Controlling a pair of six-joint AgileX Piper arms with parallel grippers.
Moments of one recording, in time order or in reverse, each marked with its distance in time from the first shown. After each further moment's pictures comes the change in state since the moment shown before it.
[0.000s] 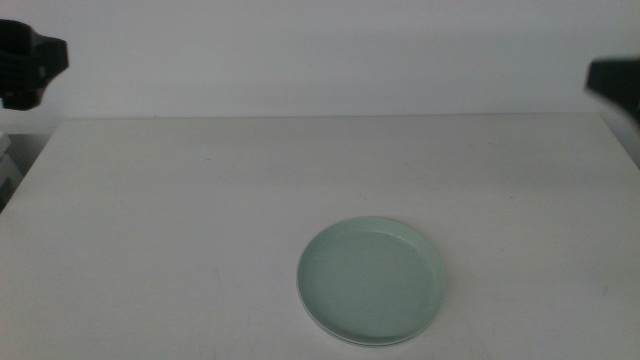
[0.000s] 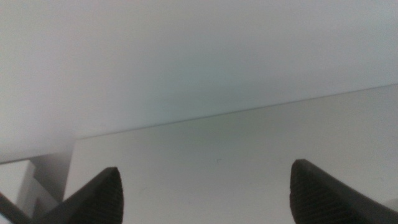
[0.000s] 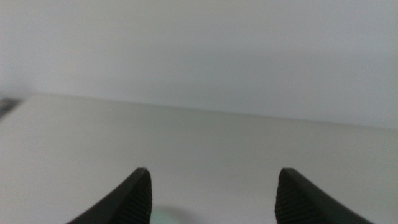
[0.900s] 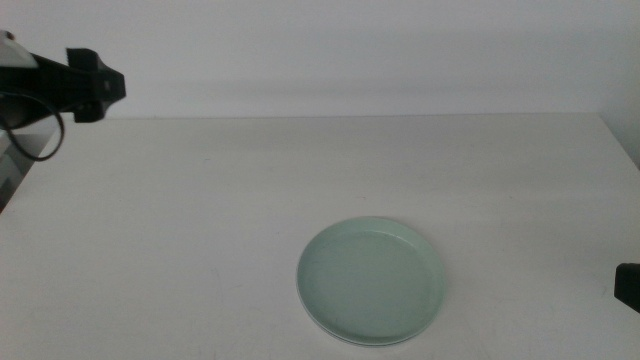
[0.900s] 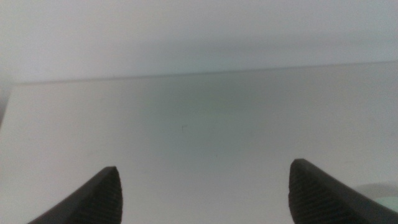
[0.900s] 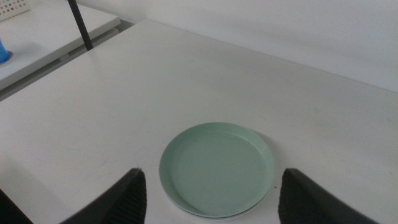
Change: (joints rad) left arm 0.000 0.178 0.000 -0.143 -0.023 -0.011; right arm 0.077 -0.386 0.226 0.384 0.241 -0.449
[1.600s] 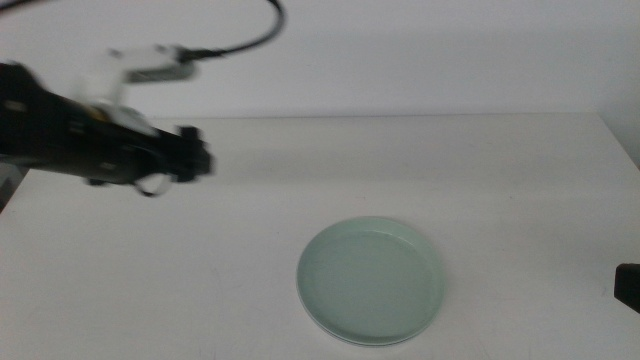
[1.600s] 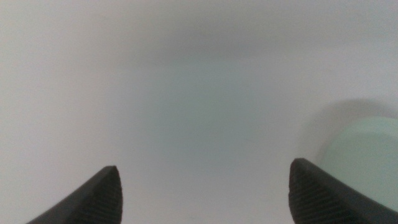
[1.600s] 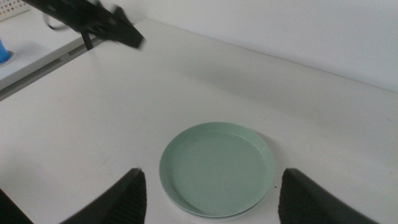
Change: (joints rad) left arm -0.123 0.282 0.001 -0.089 0.030 -0.015; right arm 0.000 0.000 0.000 0.000 0.000 -0.001
